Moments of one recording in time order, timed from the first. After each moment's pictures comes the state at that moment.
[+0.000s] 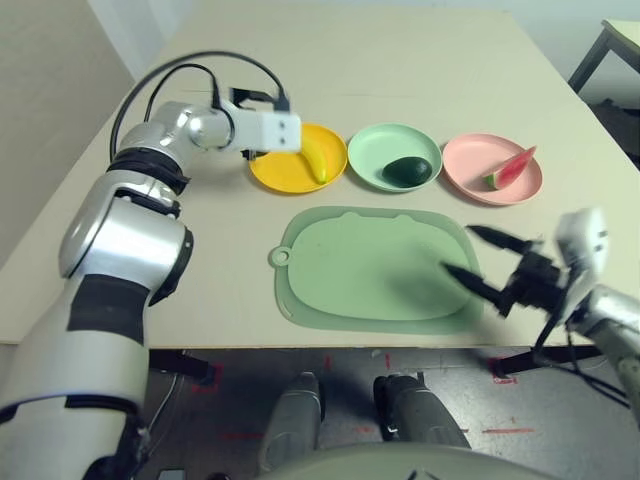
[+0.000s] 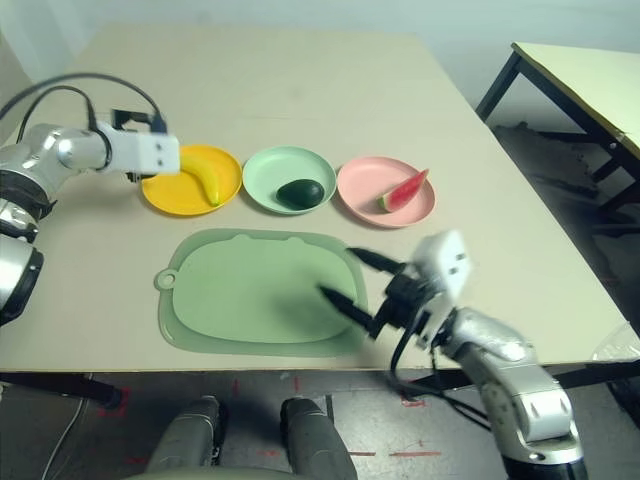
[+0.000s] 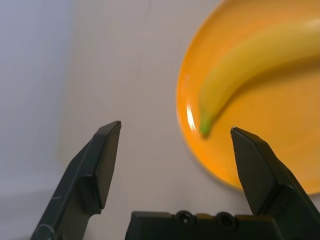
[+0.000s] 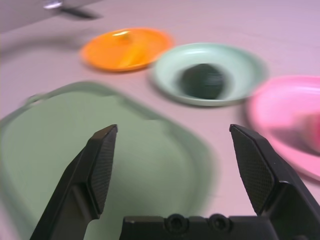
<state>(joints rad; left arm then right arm) -1.26 0.64 -0.25 1.34 0.35 -0.49 -0.69 0.06 -0.63 -0.37 -0.33 0.67 0.40 0.72</state>
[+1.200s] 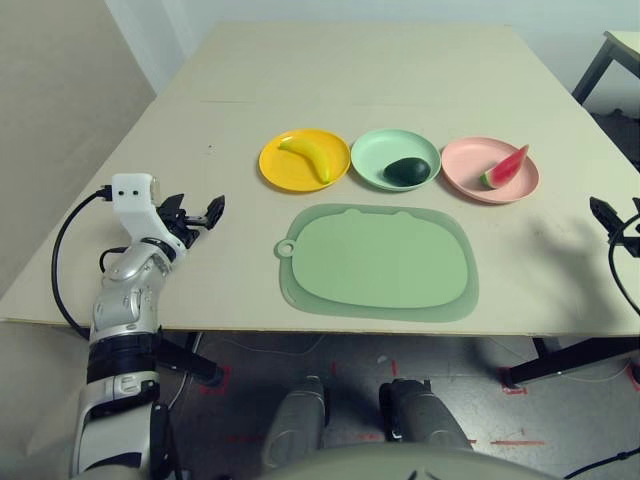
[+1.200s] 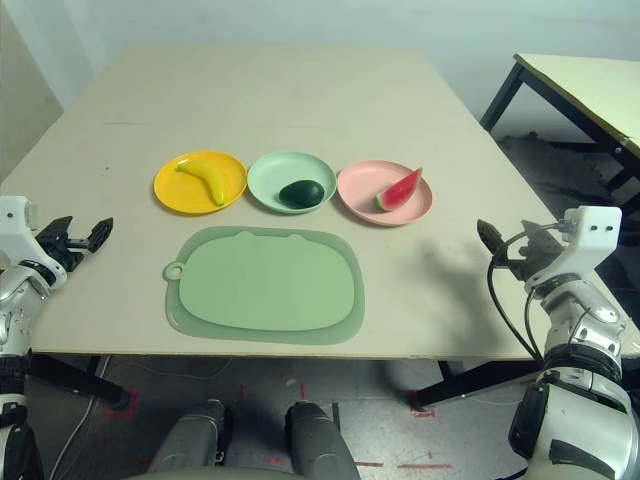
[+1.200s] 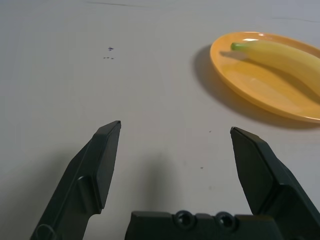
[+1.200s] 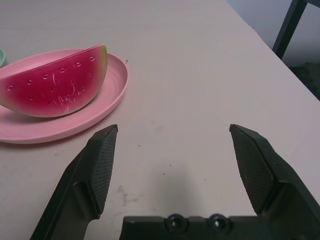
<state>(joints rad) -0.34 0.52 0.35 0.34 -0.31 0.24 -0.43 -0.55 -0.81 -0.45 1.13 0.34 -0.21 0.77</state>
